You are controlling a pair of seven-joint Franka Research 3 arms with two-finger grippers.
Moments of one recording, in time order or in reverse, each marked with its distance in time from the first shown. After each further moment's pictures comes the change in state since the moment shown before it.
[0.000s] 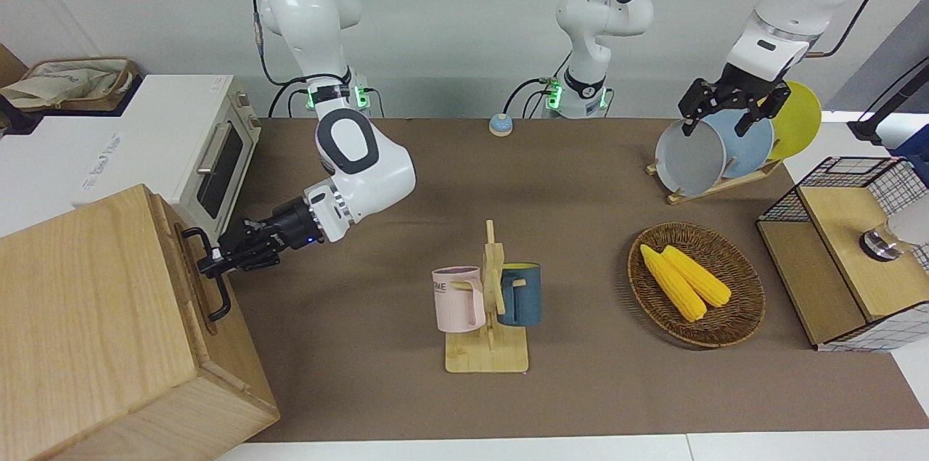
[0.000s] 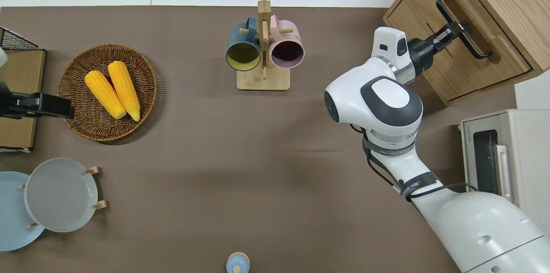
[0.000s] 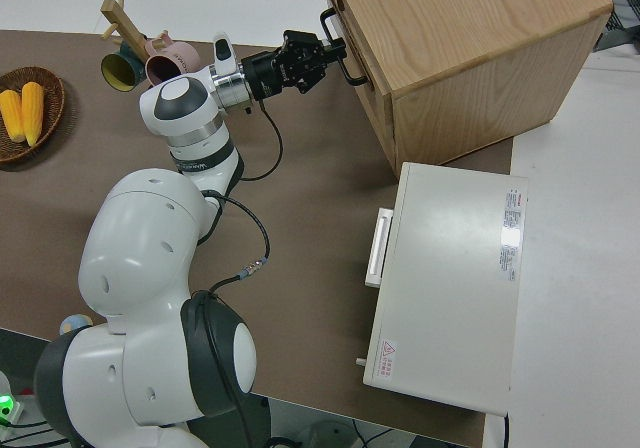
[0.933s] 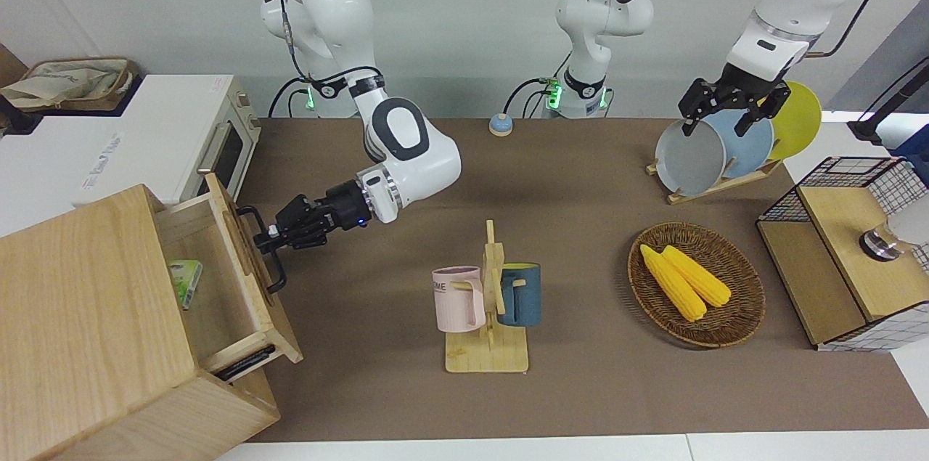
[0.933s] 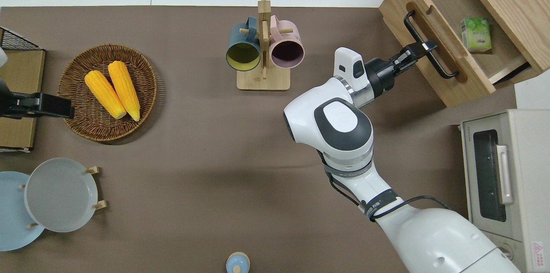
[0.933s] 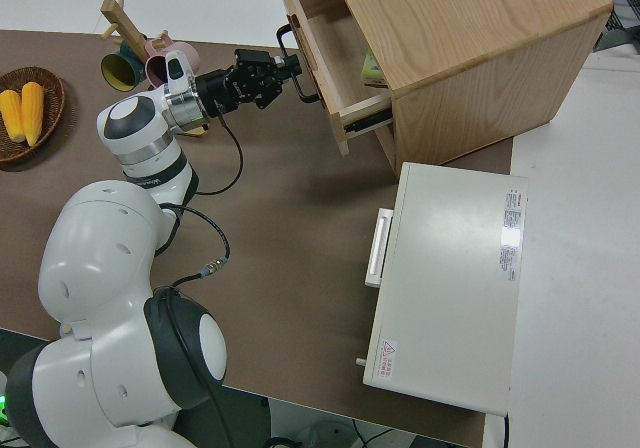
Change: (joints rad) left arm 0.000 0.000 0.000 0.000 0.000 0.000 0.000; right arm 0.151 0.001 0.015 -0.025 0.052 -0.189 0.021
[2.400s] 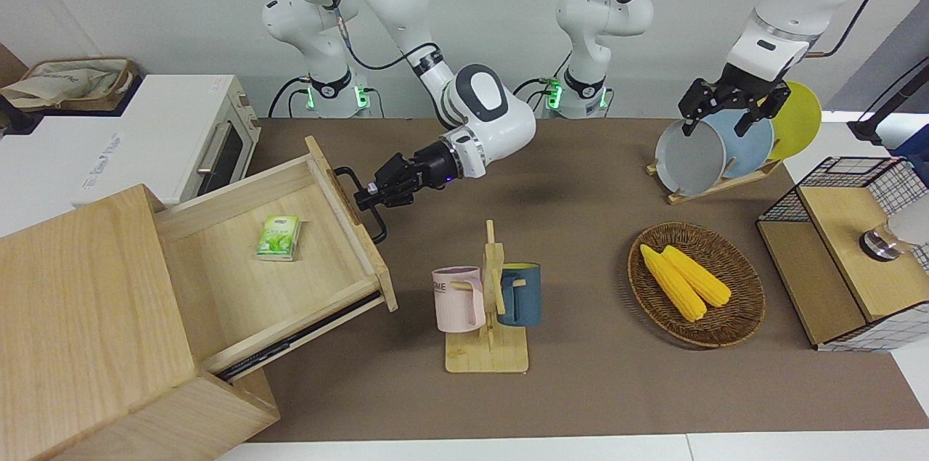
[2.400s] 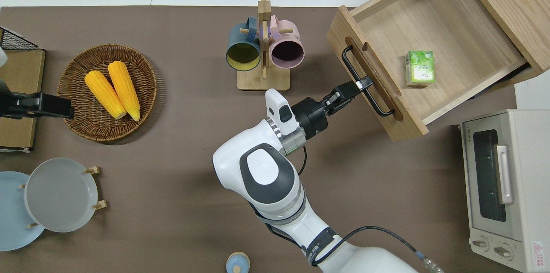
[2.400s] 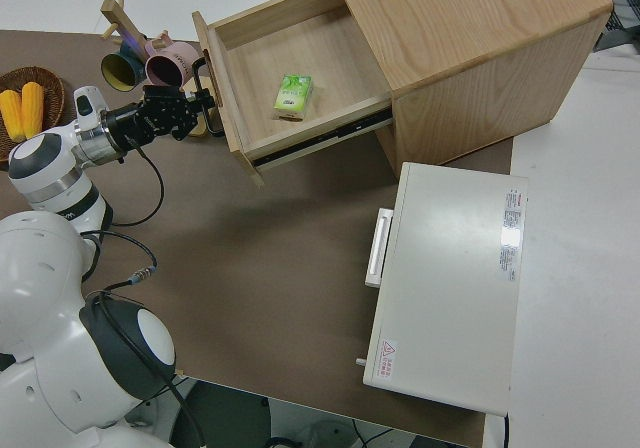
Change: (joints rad) left arm 0.000 0.000 0.000 0.000 0.000 0.000 0.000; right arm 0.245 0.024 0.029 0.046 0.128 -0.207 0.002
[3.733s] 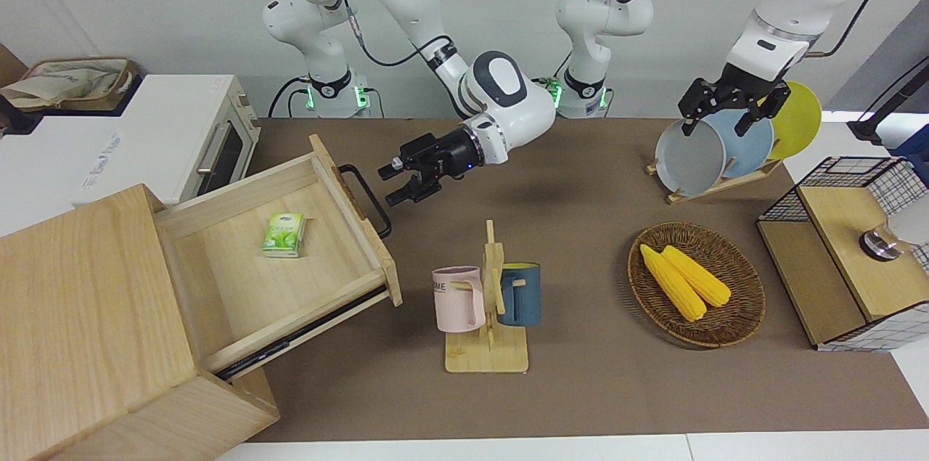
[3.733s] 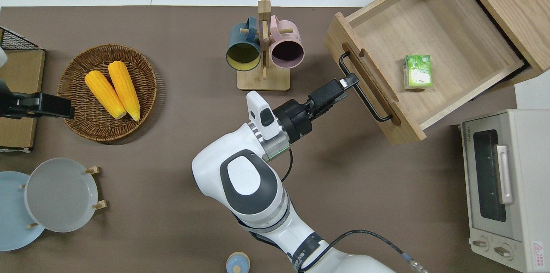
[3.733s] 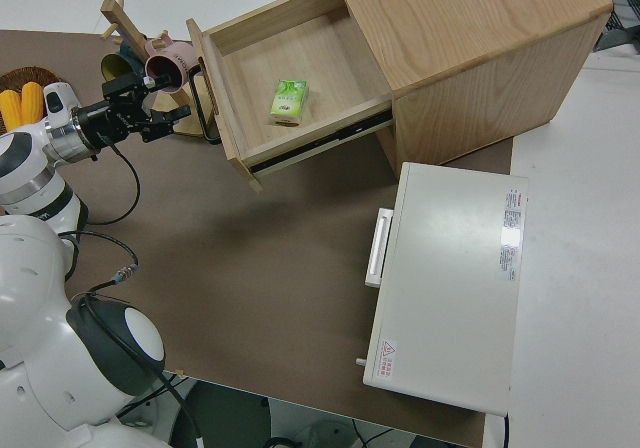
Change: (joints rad) left arm 0.000 0.000 0.000 0.000 0.000 0.000 0.000; right arm 0.052 0.021 -0.003 0.084 0.011 -0.029 -0.036
